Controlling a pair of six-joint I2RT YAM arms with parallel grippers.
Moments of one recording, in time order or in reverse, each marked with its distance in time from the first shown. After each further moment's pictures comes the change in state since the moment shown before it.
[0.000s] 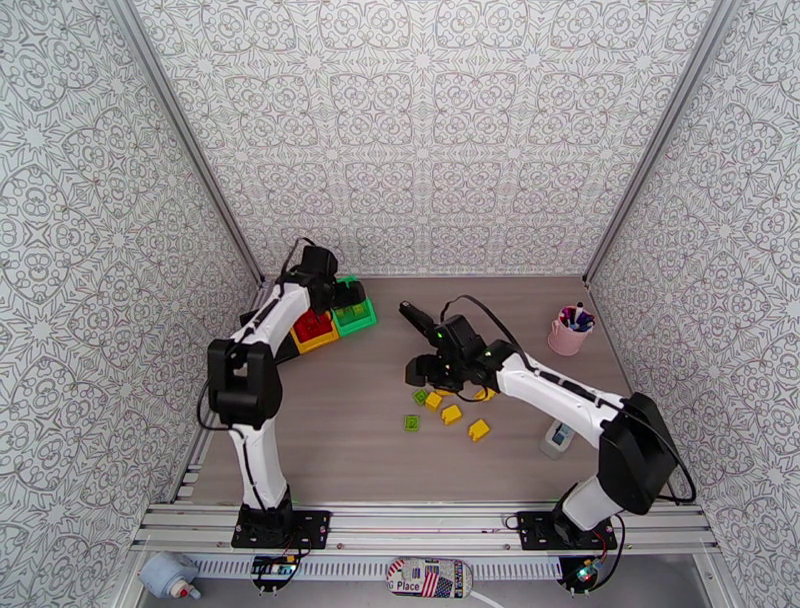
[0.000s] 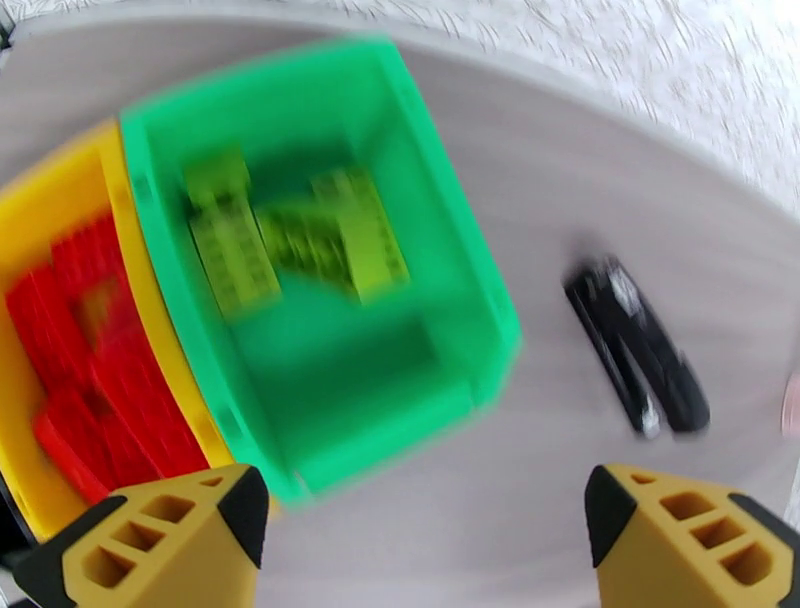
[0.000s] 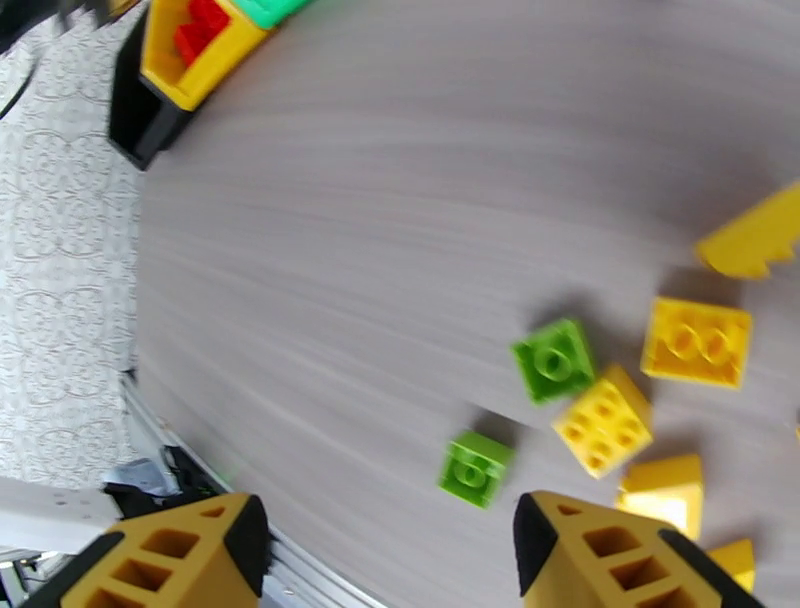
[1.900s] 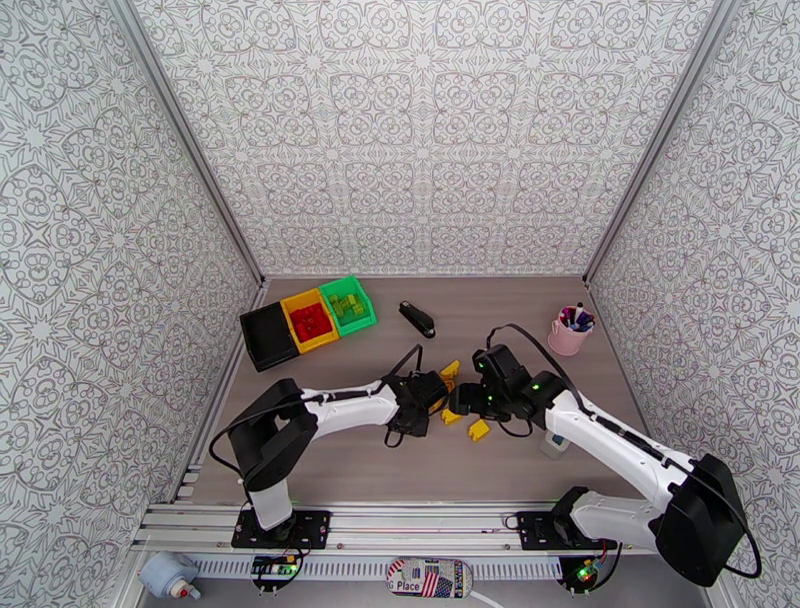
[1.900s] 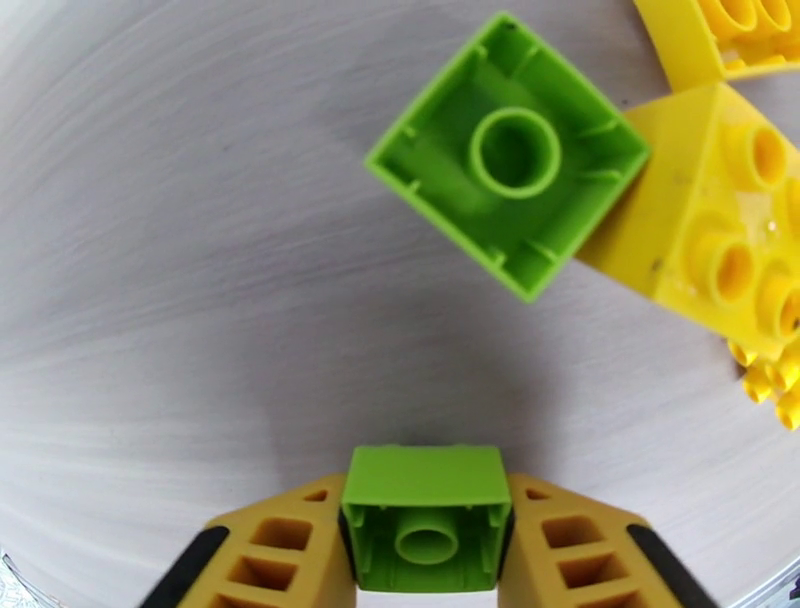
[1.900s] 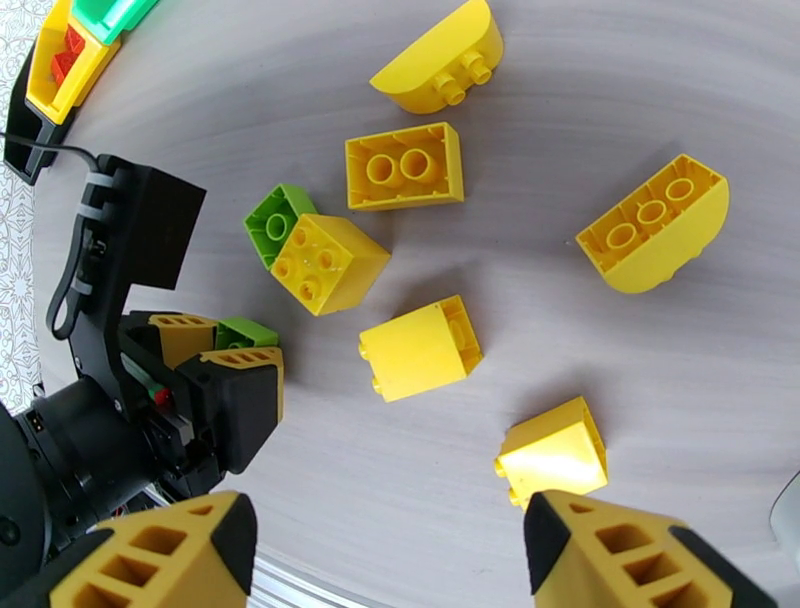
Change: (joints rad) left arm -0.795 -0.126 -0.558 0.010 -0.327 -0.378; right arm -0.069 -0.331 -0.288 -0.135 0.137 -0.032
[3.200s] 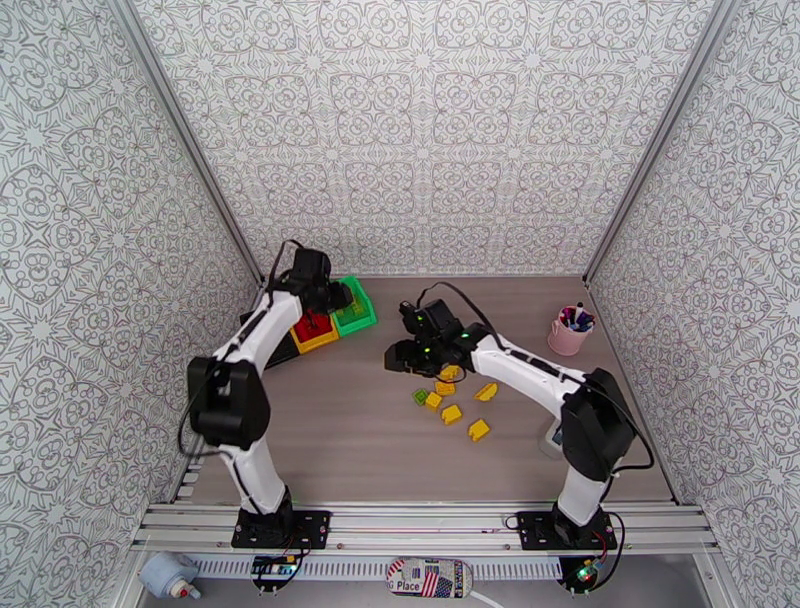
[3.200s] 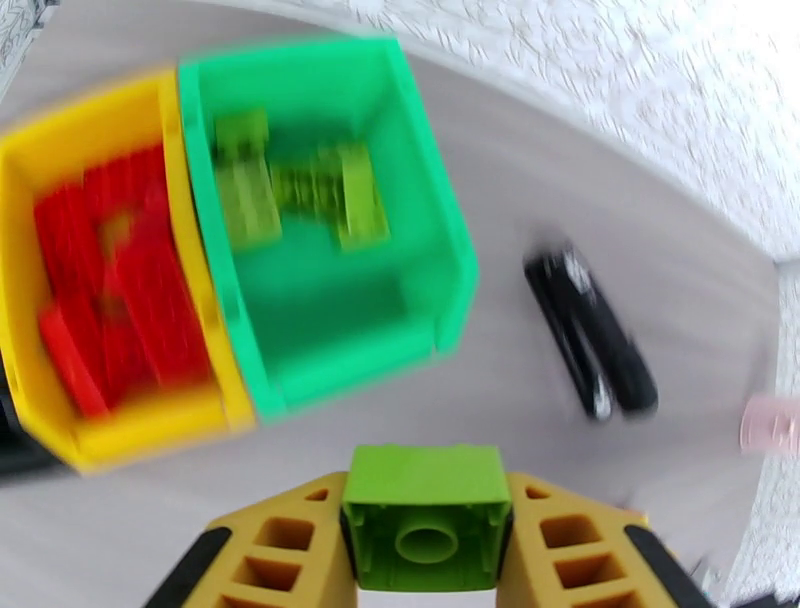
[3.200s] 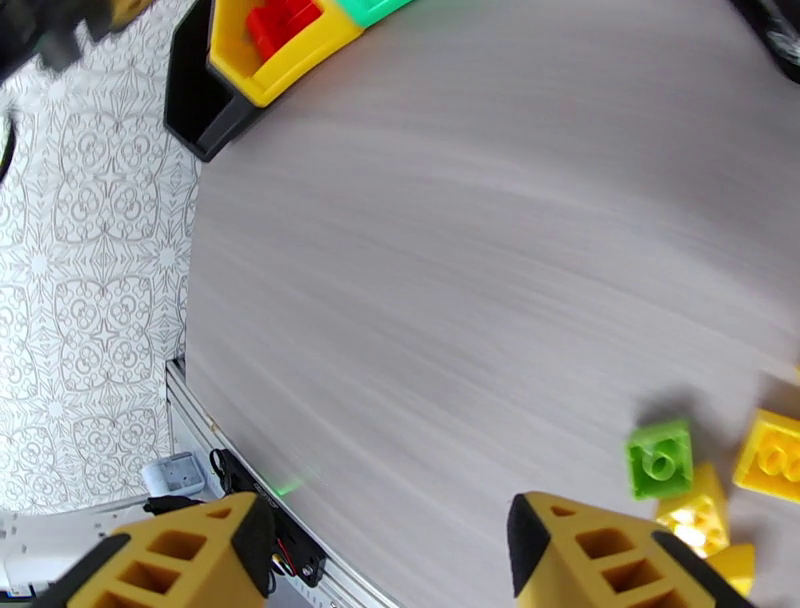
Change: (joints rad) left arm 0.848 0.150 0.650 -0.001 0.315 0.260; right arm 0.056 0.513 0.509 0.172 -0.284 0.025
